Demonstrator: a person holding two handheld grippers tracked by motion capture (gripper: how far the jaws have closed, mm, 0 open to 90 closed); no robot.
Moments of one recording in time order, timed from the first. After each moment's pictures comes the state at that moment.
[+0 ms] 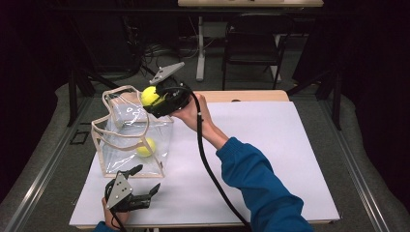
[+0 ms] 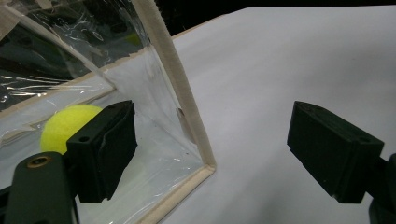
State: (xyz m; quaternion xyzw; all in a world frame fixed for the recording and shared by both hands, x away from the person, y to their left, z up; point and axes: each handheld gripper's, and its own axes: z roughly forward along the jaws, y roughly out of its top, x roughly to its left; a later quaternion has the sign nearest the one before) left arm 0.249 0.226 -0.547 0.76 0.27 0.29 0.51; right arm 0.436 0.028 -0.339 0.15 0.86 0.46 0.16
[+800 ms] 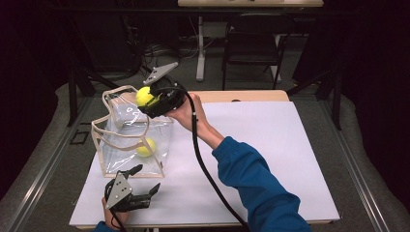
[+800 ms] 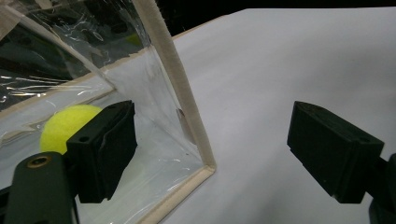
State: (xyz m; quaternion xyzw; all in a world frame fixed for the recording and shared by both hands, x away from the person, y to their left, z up) left arm 0.250 0.227 -0.547 0.76 0.27 0.29 0.51; right arm 0.435 0.041 -0.338 0.14 0.86 0.47 0.16
